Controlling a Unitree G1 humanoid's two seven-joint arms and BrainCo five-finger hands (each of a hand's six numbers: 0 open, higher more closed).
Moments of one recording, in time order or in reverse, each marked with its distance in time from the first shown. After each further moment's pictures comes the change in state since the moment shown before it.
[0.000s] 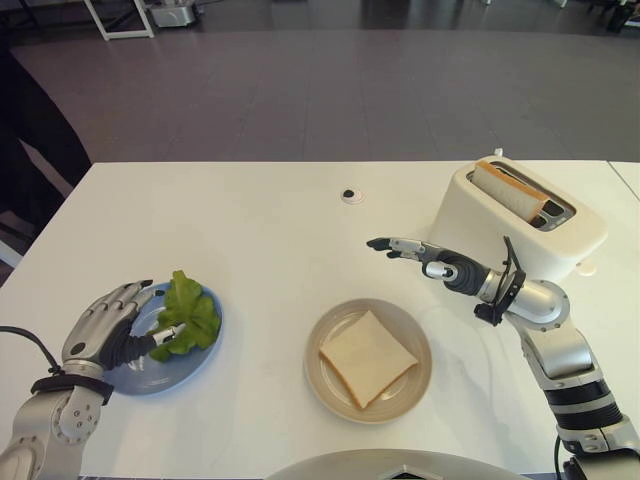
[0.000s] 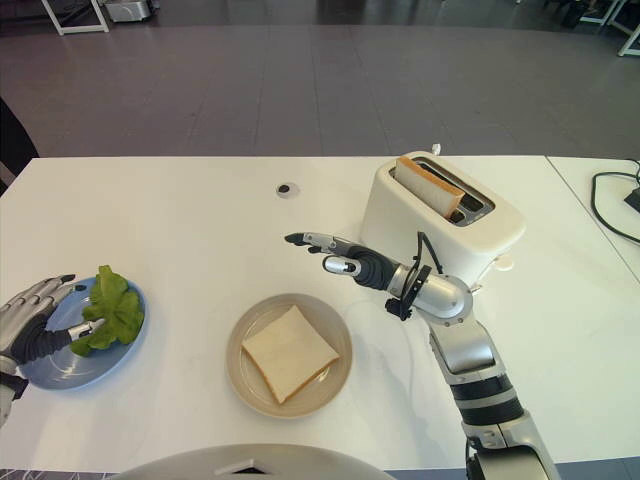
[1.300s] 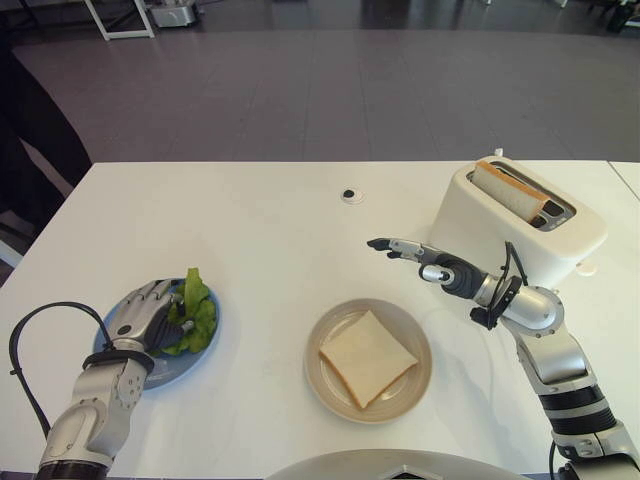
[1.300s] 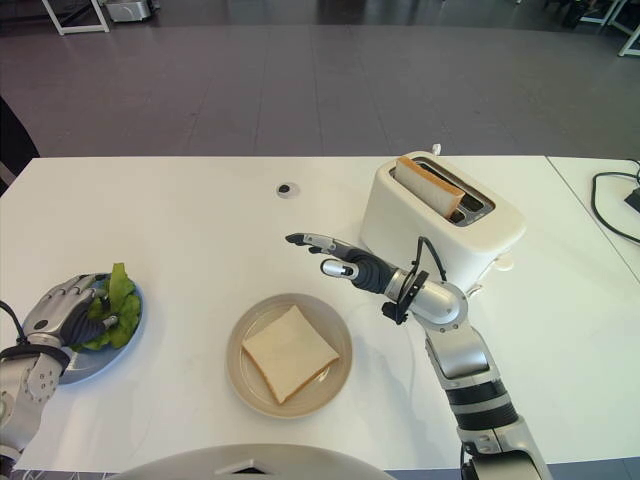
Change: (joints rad) left arm -0.150 0.025 -0.237 0.089 0.110 0.201 0.053; right arm 0.025 0.027 0.001 0.002 -0.041 -0.034 -0.037
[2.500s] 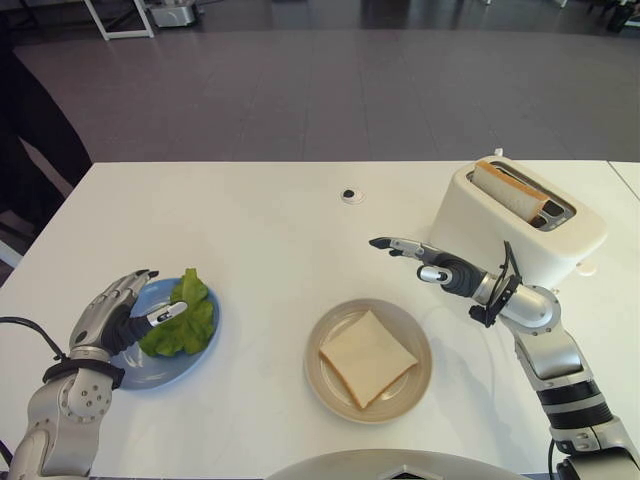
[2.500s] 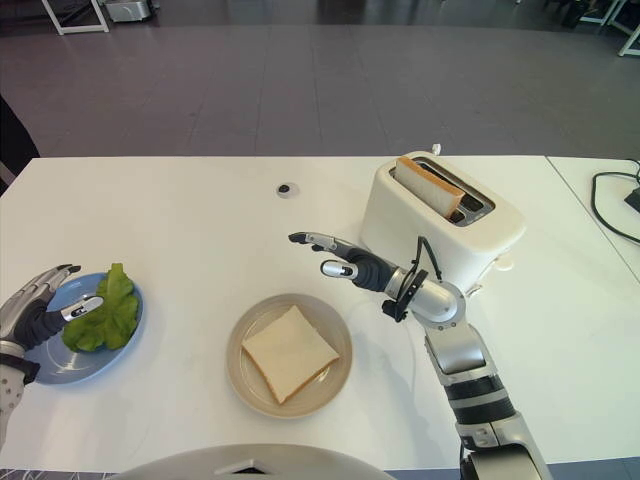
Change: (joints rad) left arm 0.080 -0.036 0.230 -0.070 -0.281 -0.097 -0.079; right arm -0.021 0.003 0.003 0.075 -0.039 -0.072 -0.014
